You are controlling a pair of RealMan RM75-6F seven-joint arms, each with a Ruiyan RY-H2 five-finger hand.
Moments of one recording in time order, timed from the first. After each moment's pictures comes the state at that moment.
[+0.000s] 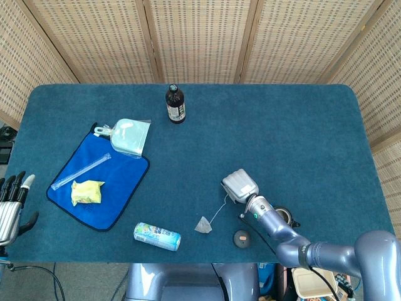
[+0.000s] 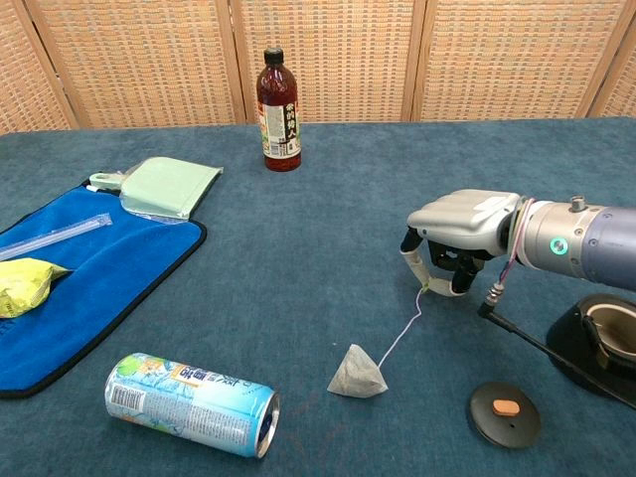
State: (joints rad) left arm -0.09 -1.19 -0.04 -1.54 1.44 1.47 0.22; right arm 0.91 -1.59 0.06 -1.39 -0.95 0.82 -0.56
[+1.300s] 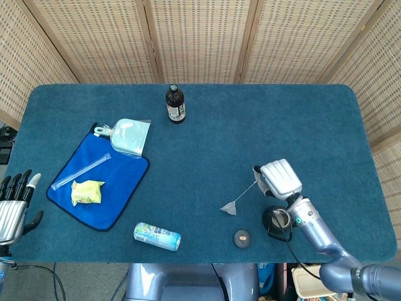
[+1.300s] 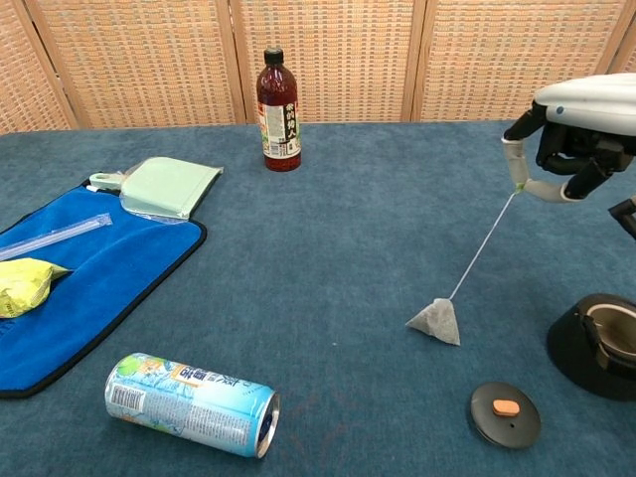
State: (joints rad) left arm -0.10 -1.17 -0.04 -1.58 1.47 1.48 0.26; right arm 0.70 -1.22 0.08 -1.75 -1.15 1.08 -0.38
